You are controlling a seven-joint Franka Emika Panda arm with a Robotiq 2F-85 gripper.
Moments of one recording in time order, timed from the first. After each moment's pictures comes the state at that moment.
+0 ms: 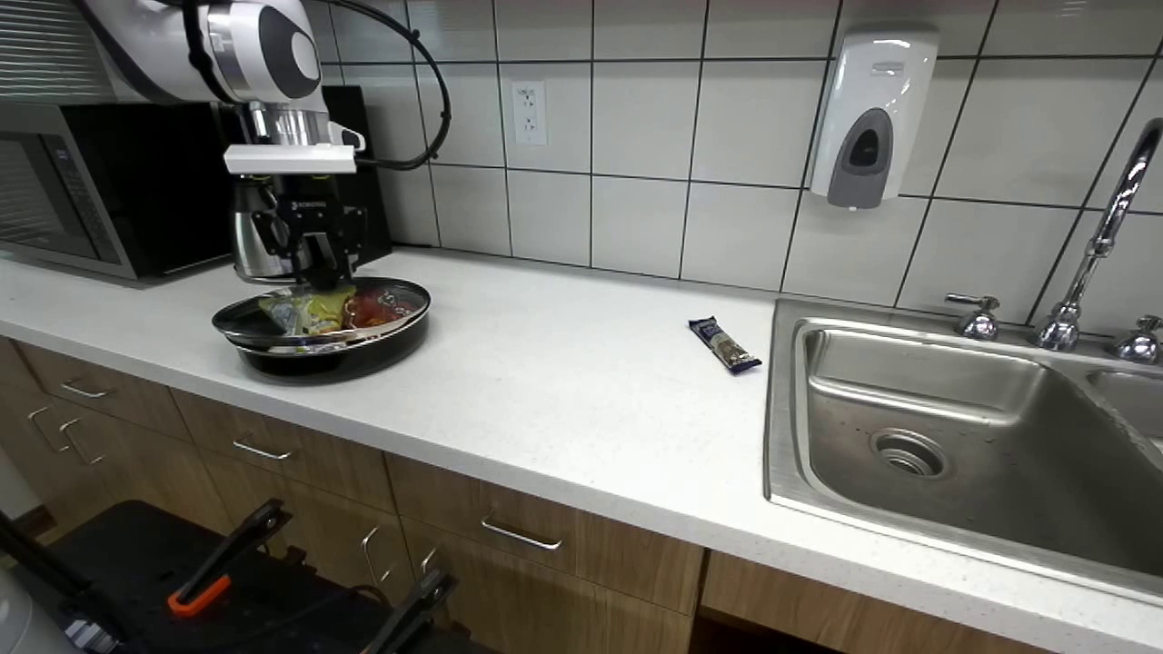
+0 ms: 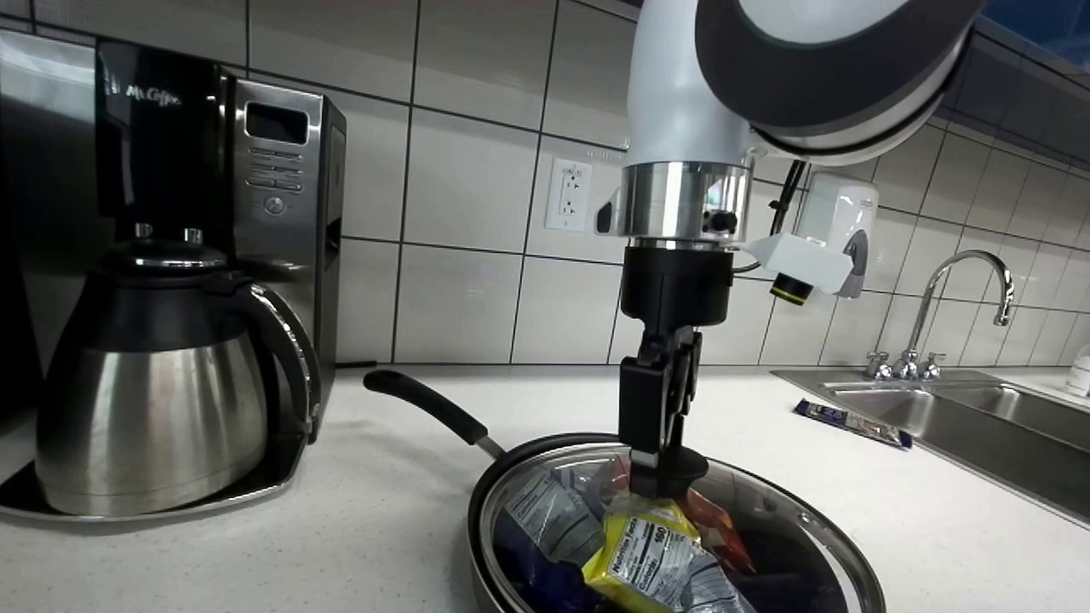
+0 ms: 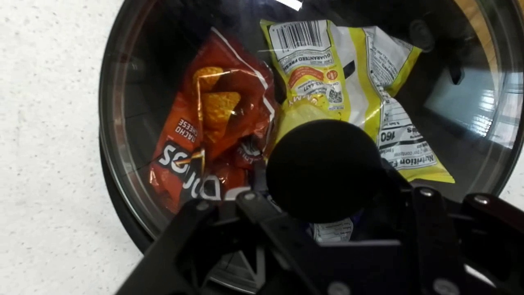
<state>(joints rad) 0.26 0.31 0.23 -2.04 -0.10 2.24 -0.21</state>
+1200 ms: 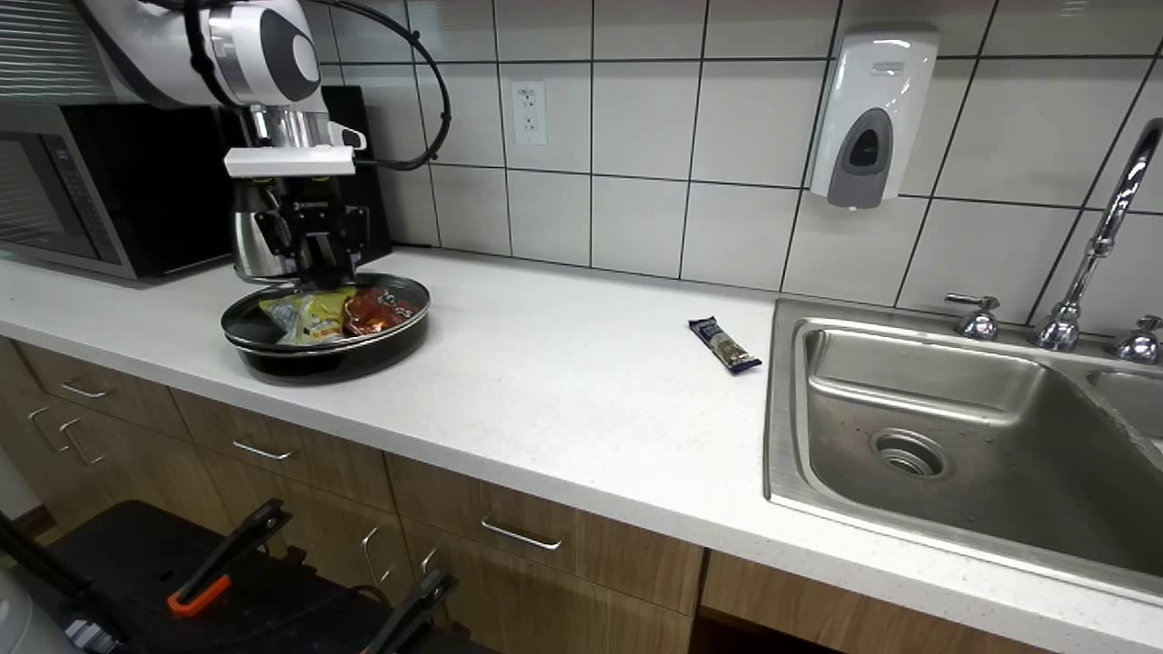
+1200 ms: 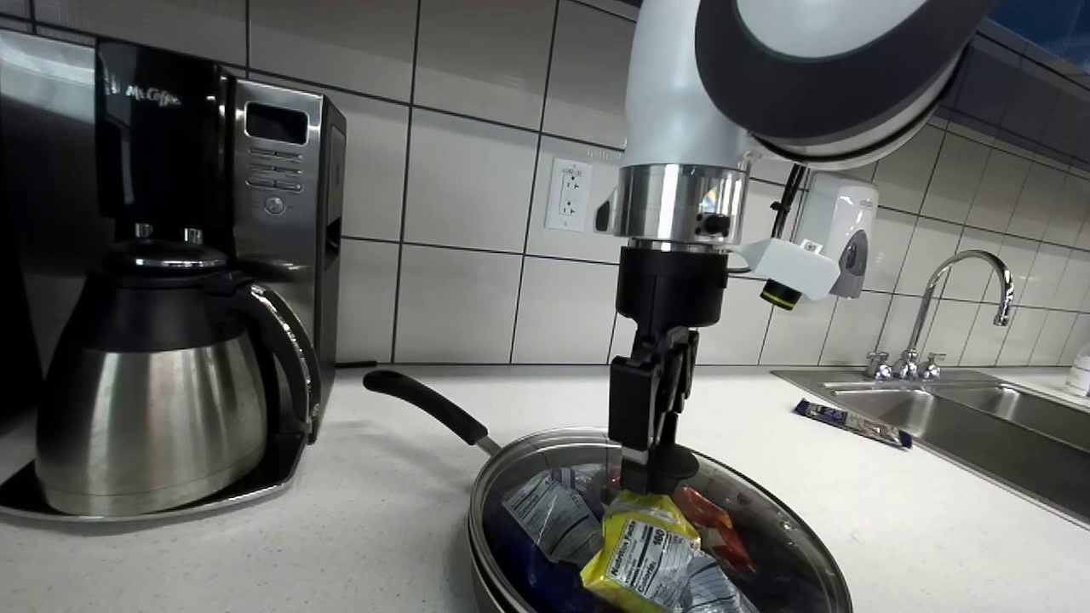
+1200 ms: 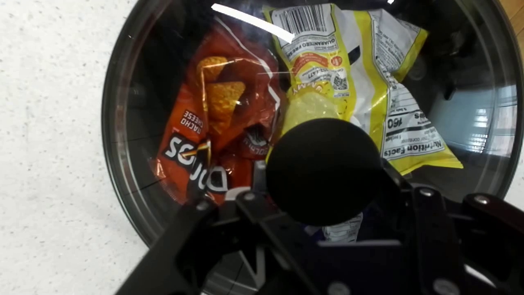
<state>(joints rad) 0.27 0.32 0.23 -2.04 -0.12 2.27 -0.17</state>
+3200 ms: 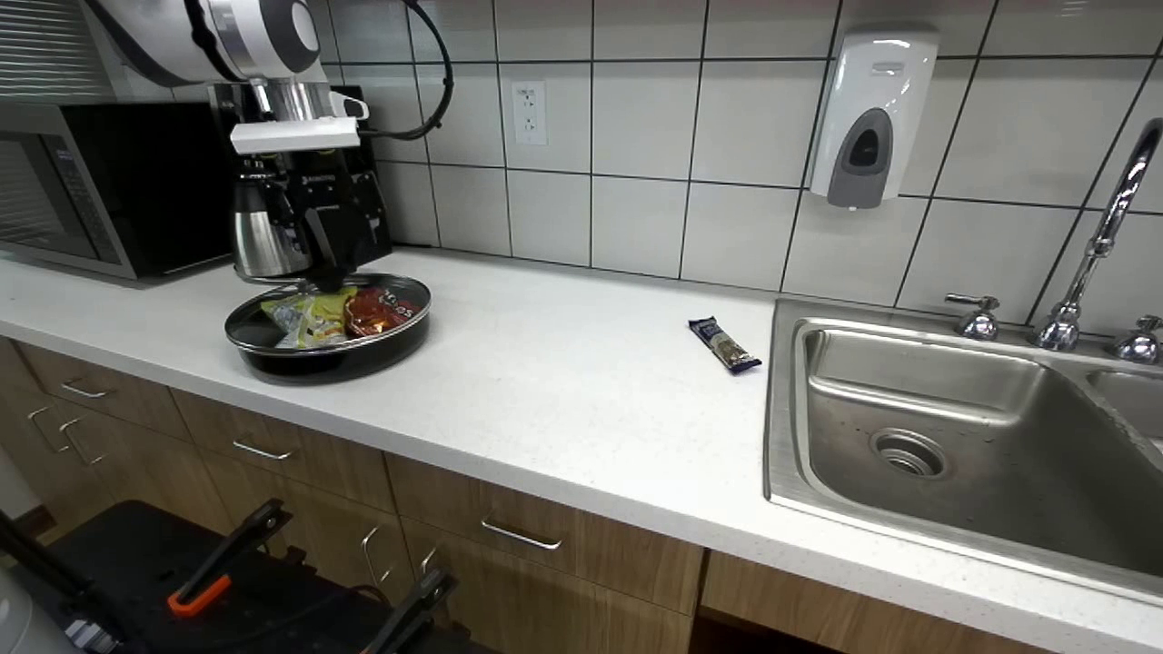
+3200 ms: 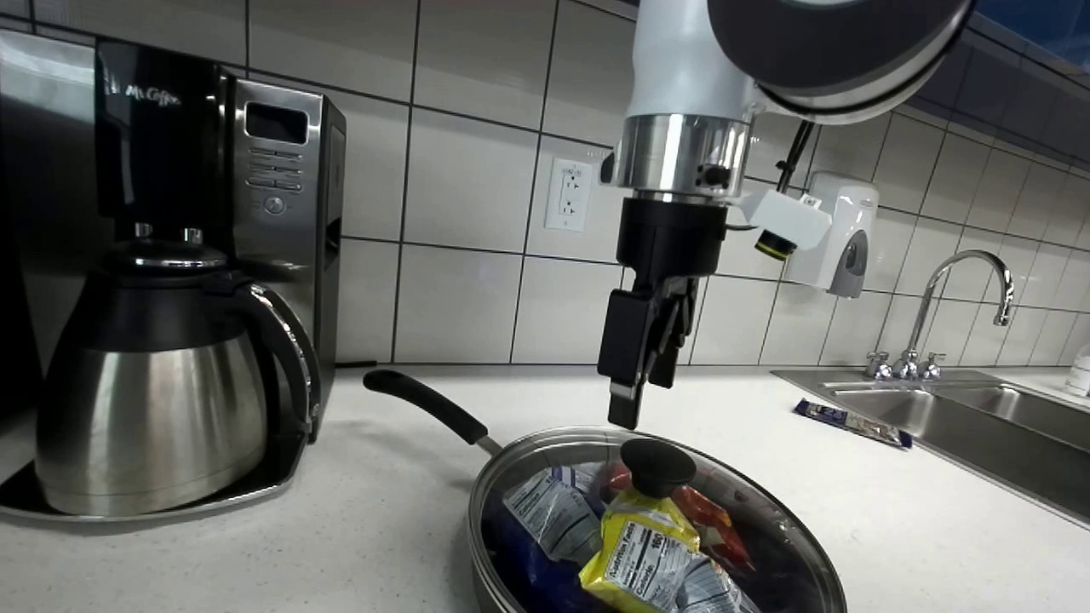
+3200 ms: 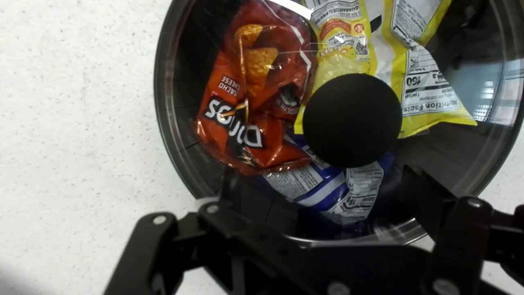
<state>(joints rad) 0.27 0.28 0.21 -2.02 -0.17 2.28 -0.14</state>
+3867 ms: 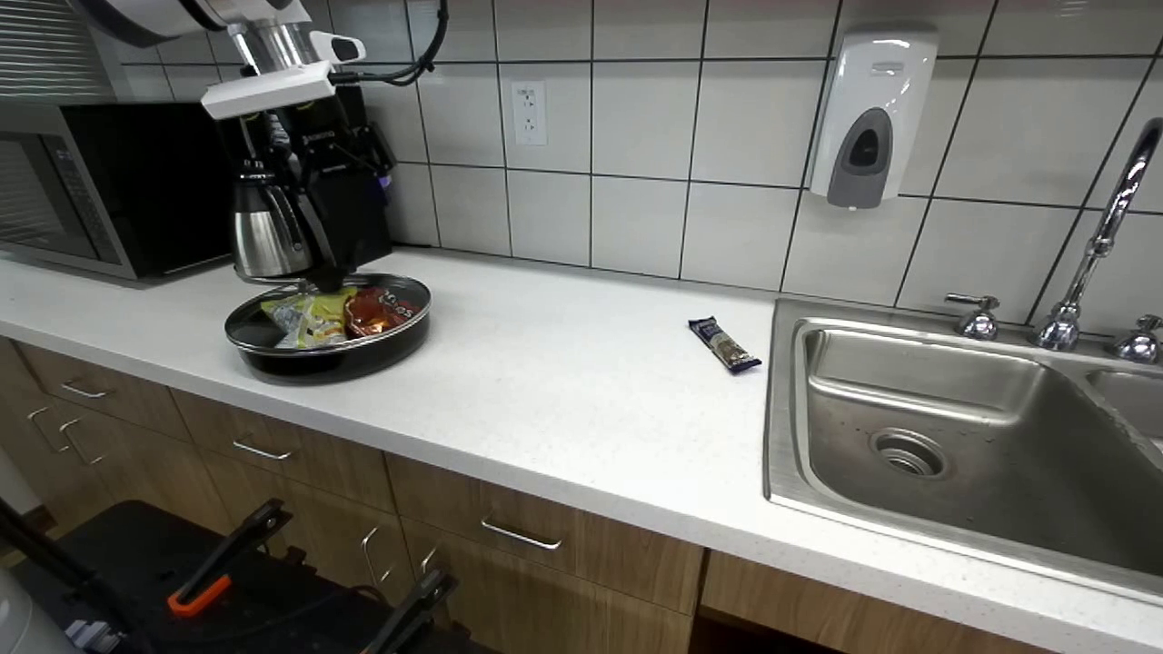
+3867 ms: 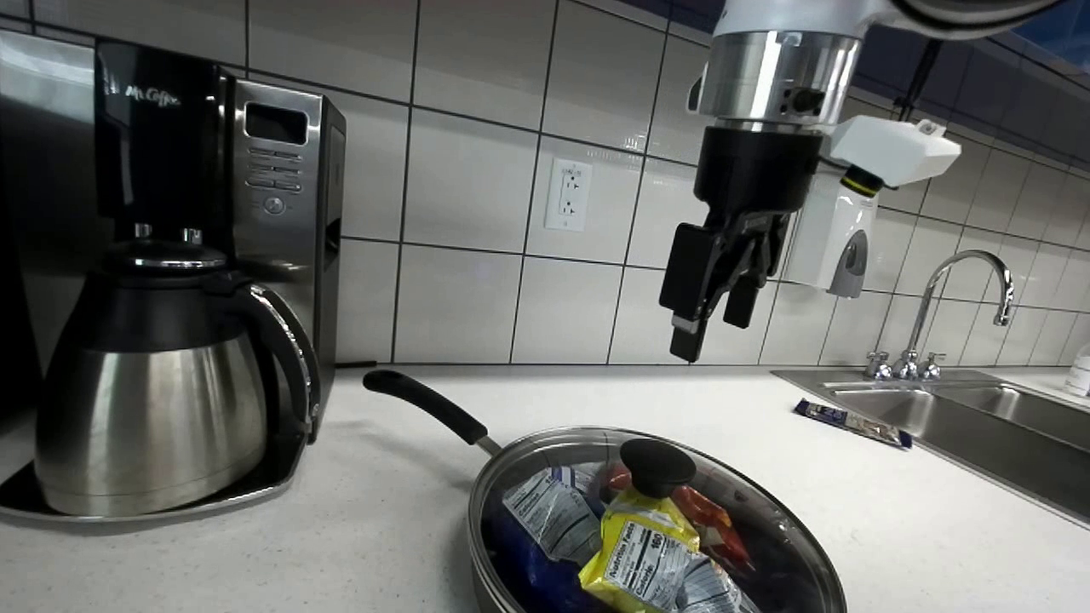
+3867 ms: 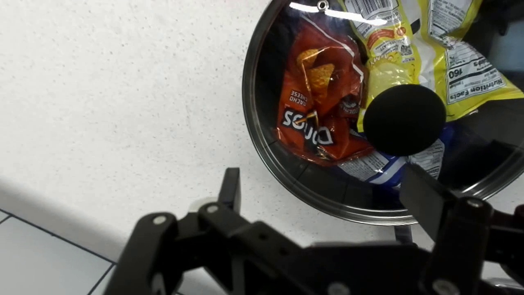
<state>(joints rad) 0.27 0.06 0.17 -2.18 -0.30 2.32 0.15</state>
